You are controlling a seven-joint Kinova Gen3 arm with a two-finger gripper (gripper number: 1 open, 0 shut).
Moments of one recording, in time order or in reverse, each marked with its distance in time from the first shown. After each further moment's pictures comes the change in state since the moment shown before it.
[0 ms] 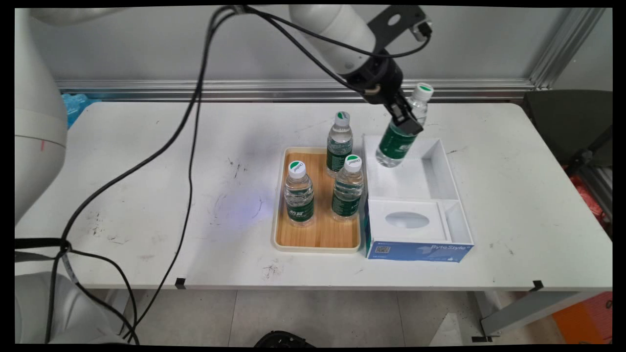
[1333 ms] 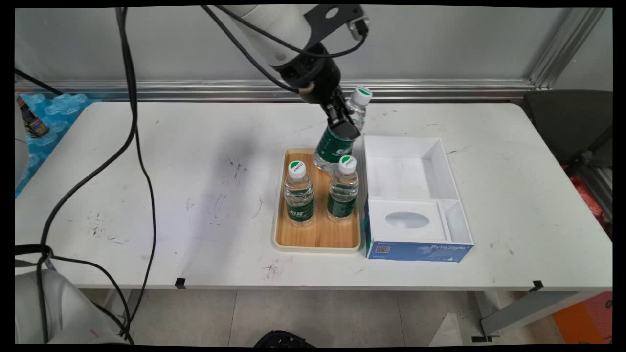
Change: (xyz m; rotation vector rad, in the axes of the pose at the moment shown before) arm -0.046 0.016 -0.082 0.050 -0.162 -0.008
